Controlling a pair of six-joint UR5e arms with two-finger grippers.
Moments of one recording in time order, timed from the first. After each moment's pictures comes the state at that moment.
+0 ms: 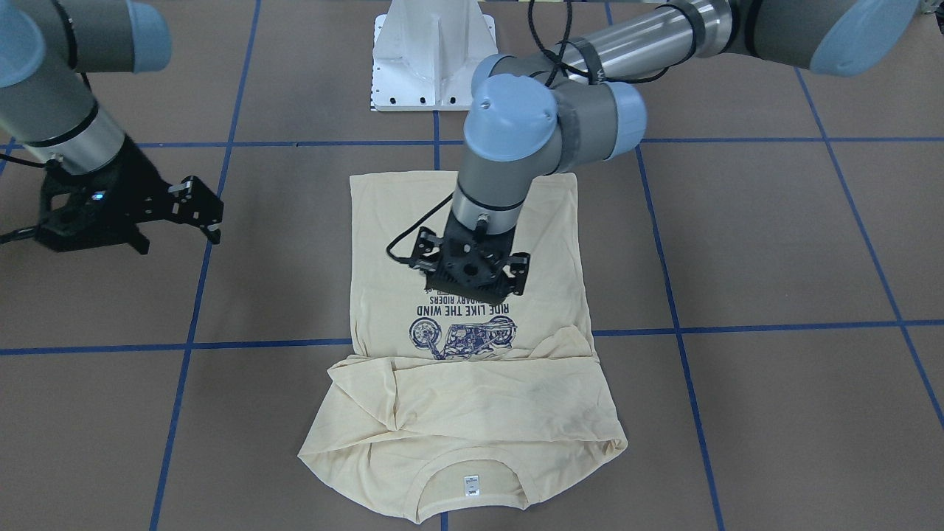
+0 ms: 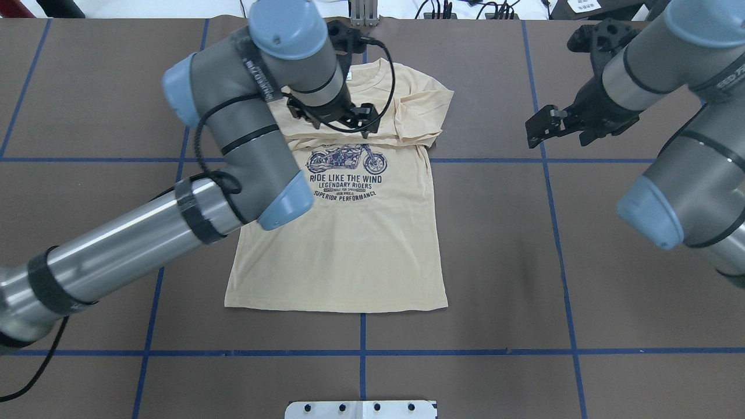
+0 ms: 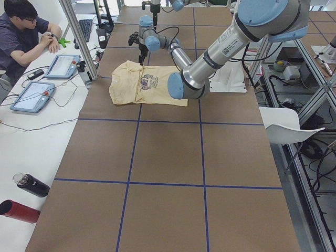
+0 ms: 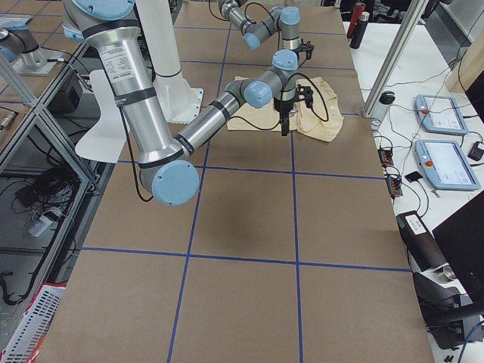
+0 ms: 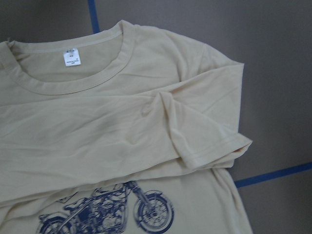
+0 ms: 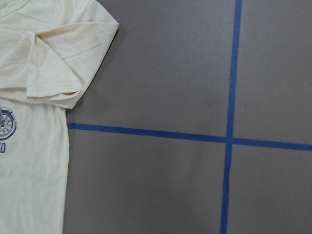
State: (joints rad) left arm -0.71 -2.41 -1.48 -1.72 -1.96 -0.83; right arm 0.89 -1.21 1.96 -1.61 2.10 0.88
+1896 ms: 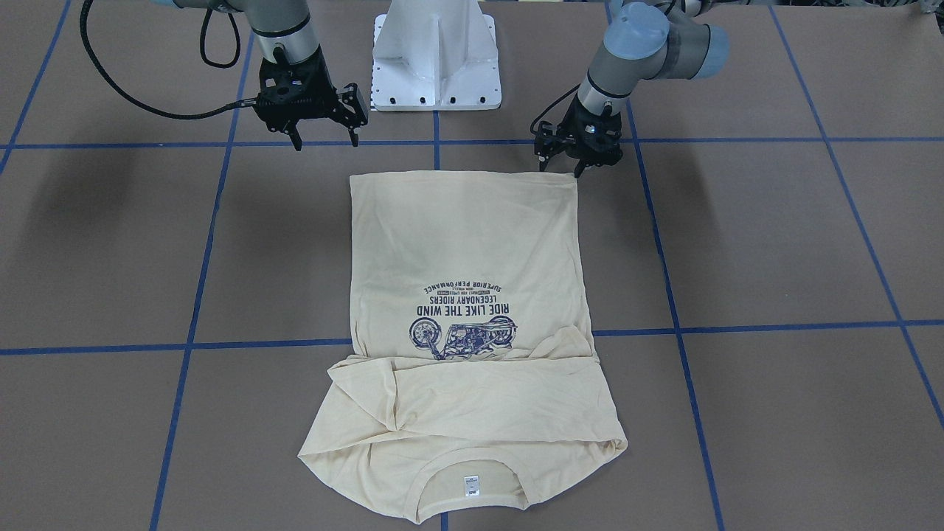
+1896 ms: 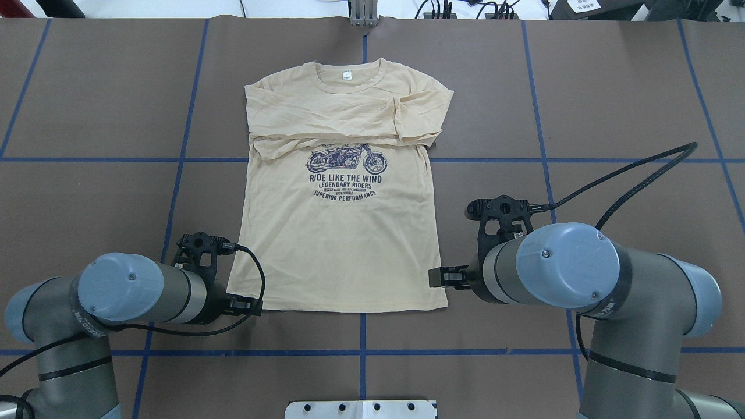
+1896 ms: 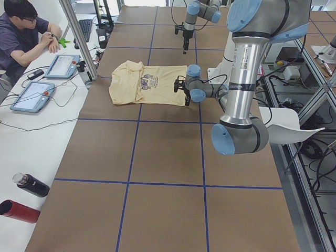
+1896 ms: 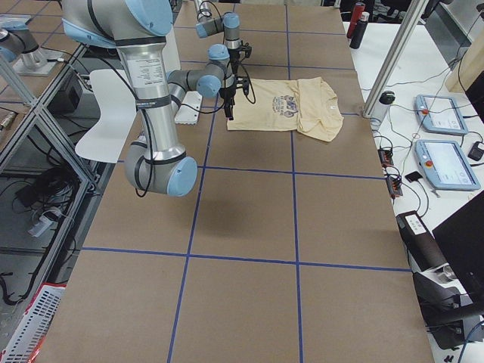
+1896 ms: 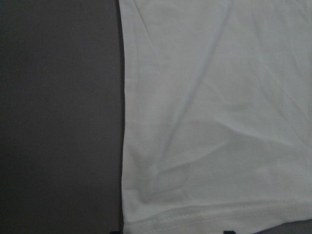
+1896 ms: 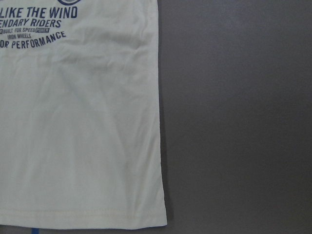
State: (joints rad) left arm -0.34 -1.74 -1.91 -2.01 -1.79 -1.25; right arm 0.36 -1.26 2.15 -1.61 1.70 1.33
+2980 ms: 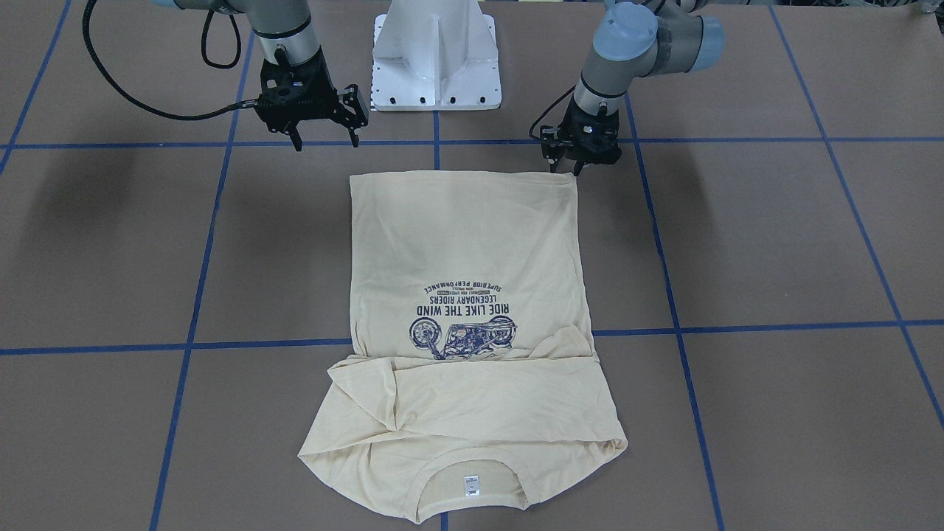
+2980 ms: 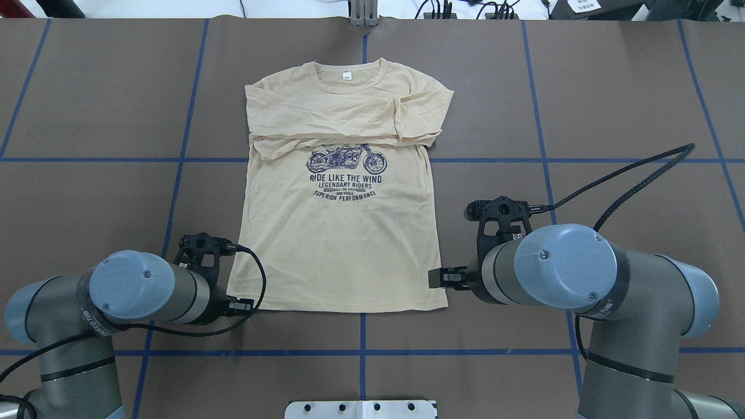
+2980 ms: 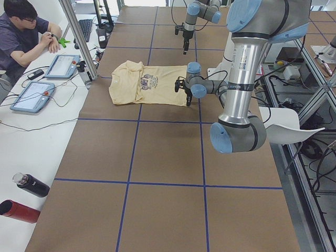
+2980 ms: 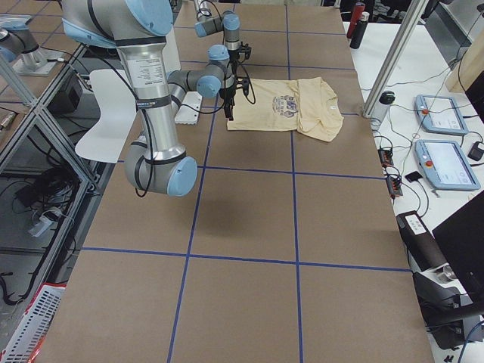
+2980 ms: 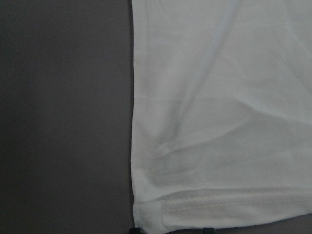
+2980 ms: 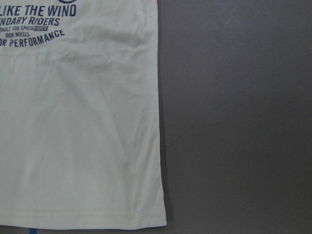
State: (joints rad) left arm -0.34 -1.76 -1.94 -1.88 -1.79 -1.24; right arm 0.36 -1.26 2.15 -1.61 1.69 1.33
